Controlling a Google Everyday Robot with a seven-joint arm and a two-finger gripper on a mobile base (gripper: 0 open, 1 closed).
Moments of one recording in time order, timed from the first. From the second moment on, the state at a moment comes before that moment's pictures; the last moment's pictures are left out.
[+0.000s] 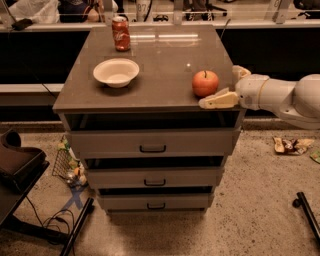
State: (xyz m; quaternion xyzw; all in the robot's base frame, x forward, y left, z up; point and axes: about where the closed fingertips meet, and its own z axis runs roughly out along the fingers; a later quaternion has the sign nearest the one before) arm 0.686 -0.185 0.848 -0.36 0.70 0.20 0.59
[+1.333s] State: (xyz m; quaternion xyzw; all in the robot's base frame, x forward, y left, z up) arm 0.681 -0.133 0.862 -0.36 0.67 0.29 0.59
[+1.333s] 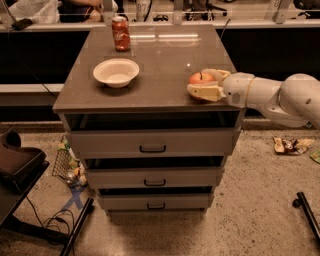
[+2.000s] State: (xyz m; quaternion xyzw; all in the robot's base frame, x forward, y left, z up) arm 0.681 -0.127 0.862 -0.36 0.66 0.29 0.59
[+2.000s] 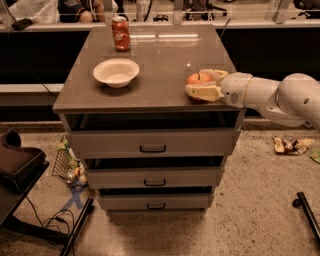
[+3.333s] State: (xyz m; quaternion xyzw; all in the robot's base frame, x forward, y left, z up) arm 0.861 -0.091 0.889 -0.31 0.71 0.30 0.55
